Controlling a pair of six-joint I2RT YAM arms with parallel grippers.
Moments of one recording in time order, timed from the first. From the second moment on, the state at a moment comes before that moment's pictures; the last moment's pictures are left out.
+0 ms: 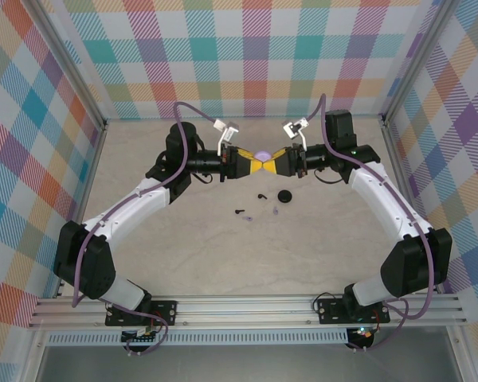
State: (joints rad) left arm -0.52 1.50 1.20 0.20 1.02 -0.44; right arm 0.30 1.47 1.35 -0.54 -1.27 0.02
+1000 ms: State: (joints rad) left arm -0.52 1.49 1.20 0.13 0.94 -0.39; right arm 0.30 1.43 1.35 -0.58 -1.12 0.02
